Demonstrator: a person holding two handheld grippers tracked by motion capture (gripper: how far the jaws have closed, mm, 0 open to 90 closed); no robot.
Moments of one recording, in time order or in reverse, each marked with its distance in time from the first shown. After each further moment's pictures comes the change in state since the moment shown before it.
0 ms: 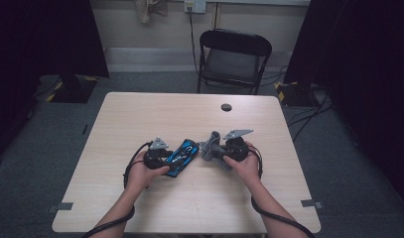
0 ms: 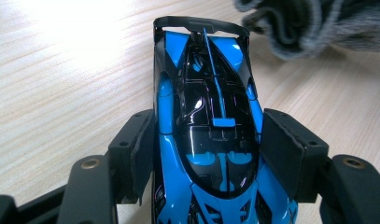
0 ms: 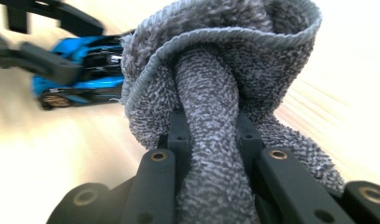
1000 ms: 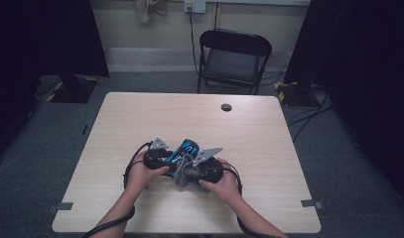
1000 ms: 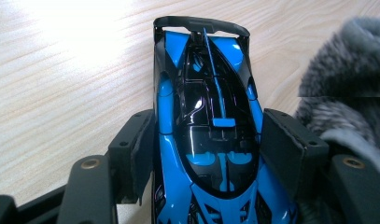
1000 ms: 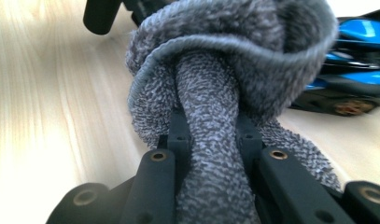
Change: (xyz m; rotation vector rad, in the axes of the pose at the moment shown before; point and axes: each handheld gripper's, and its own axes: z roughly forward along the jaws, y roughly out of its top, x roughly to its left) left arm 0.000 0.000 -0.001 0.005 0.002 0.001; right arm 0.097 -0.001 0.030 0.081 0.196 -0.190
